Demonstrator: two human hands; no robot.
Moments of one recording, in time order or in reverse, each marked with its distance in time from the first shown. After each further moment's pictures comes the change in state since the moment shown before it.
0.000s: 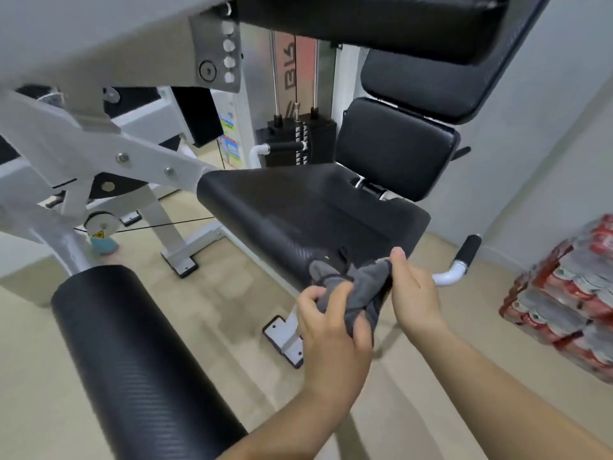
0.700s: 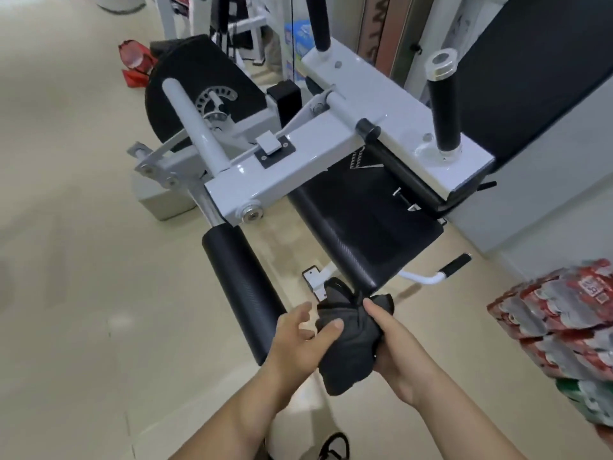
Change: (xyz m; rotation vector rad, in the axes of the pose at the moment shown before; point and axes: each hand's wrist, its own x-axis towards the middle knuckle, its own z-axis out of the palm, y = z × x) left_hand -0.027 0.241 -0.278 -0.515 -0.286 -0.885; right_hand -0.204 -0.252 -0.127 0.373 -0.730 0.668
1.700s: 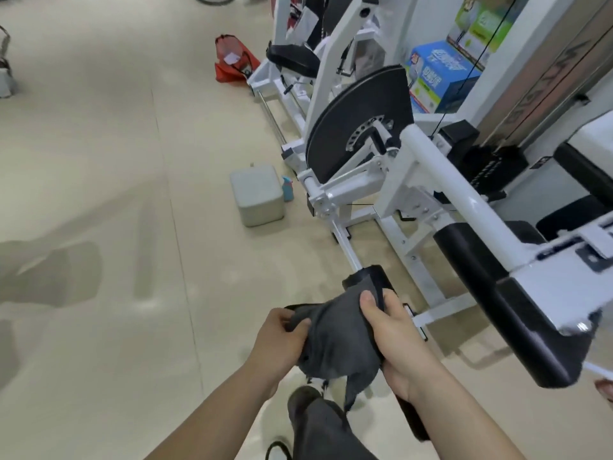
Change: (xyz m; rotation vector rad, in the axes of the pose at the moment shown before) left_hand 0.044 0.039 -0.490 0.028 0.306 -0.127; right_hand 0.134 -0.018 0.485 -0.114 0.075 -0.186
